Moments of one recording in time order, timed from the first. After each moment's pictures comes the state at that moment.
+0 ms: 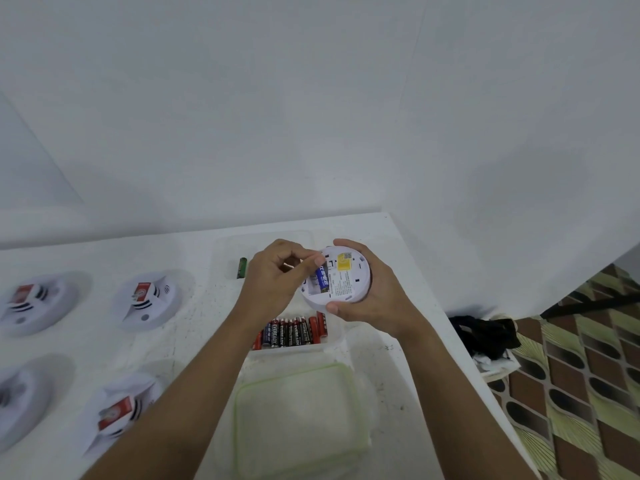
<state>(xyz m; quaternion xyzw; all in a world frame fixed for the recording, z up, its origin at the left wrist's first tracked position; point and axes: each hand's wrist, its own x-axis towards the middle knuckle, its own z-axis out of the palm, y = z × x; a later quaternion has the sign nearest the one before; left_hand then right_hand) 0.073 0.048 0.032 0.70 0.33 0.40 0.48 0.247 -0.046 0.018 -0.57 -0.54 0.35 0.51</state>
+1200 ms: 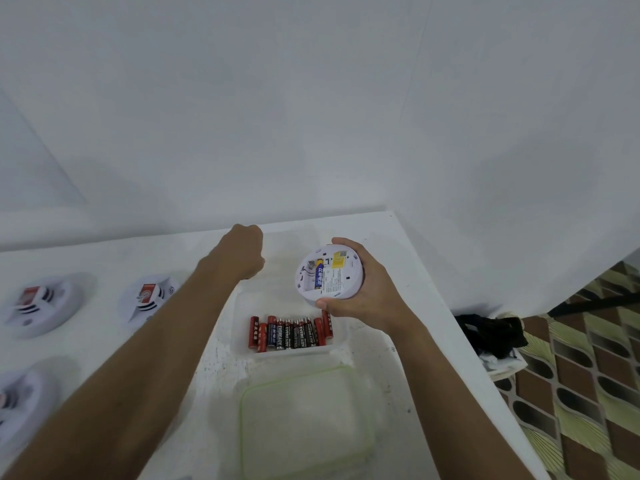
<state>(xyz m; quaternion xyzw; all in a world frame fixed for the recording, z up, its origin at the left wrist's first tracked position) 0.055 0.142 0.041 0.84 0.53 -0.04 0.12 0.236 -0.031 0.008 -0.62 -0.52 0.33 0.49</state>
